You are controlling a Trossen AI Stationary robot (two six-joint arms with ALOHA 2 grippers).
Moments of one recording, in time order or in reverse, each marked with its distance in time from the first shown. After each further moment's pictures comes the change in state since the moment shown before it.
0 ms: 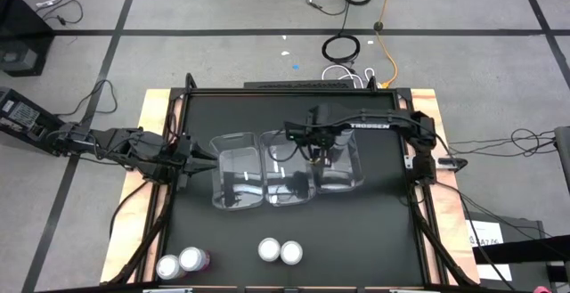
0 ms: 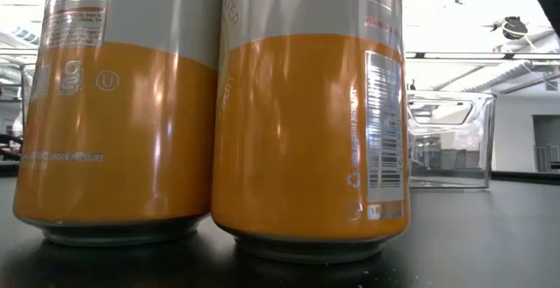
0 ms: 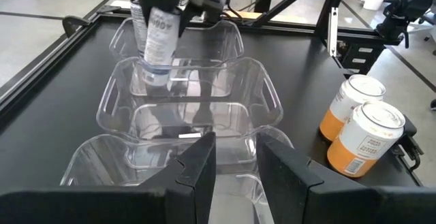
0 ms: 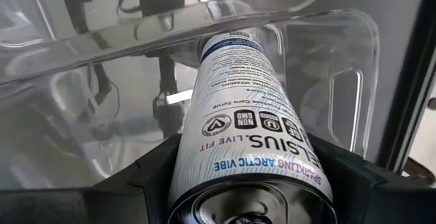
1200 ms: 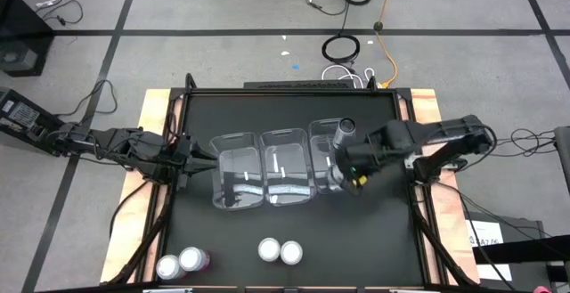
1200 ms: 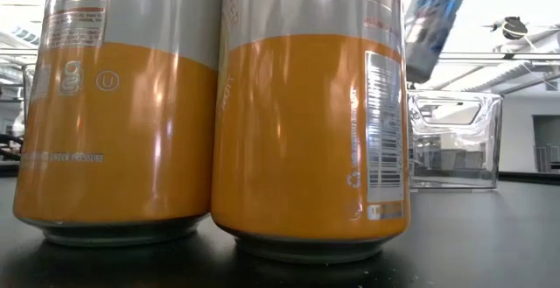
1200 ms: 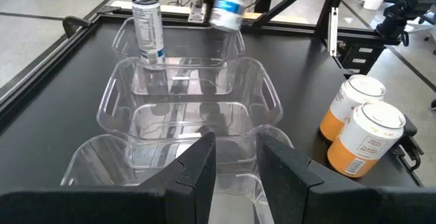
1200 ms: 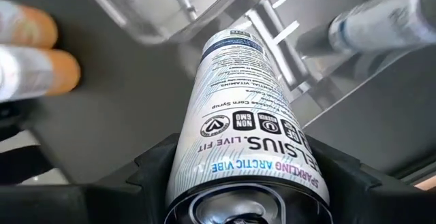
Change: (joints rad) left arm 0.000 0.000 0.000 0.001 0.000 0.002; right arm 0.352 -0.429 -0.092 -0.082 -0.135 0.819
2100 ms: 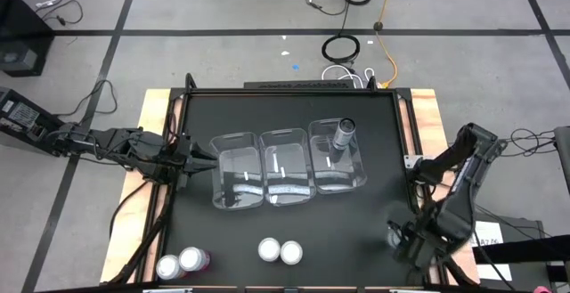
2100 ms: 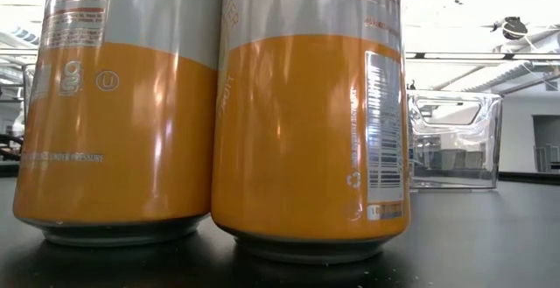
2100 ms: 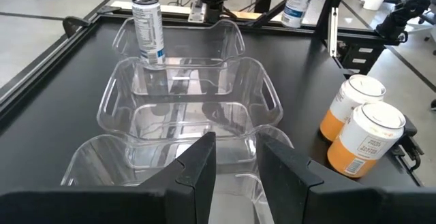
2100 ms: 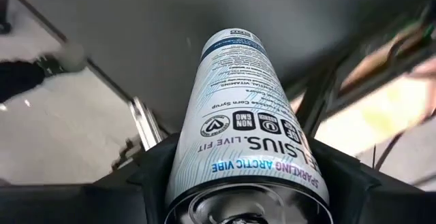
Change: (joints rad) left arm 0.000 0.000 0.000 0.000 0.000 -0.001; right arm 0.730 -0.007 -0.200 0.010 -0.251 0.831
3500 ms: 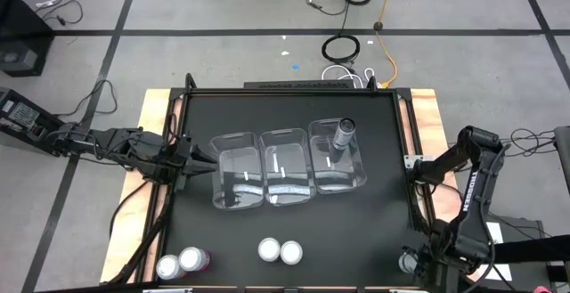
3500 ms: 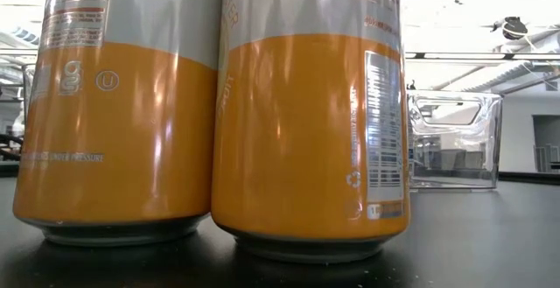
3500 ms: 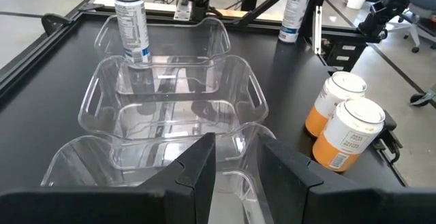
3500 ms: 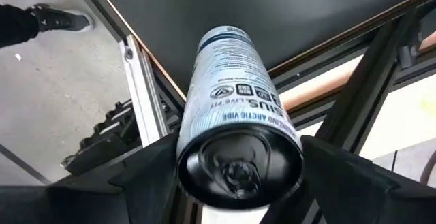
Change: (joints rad) left arm 0.000 0.000 0.000 0.000 0.053 -0.002; right arm 0.245 0.013 -0.174 0.282 -0.038 0.122
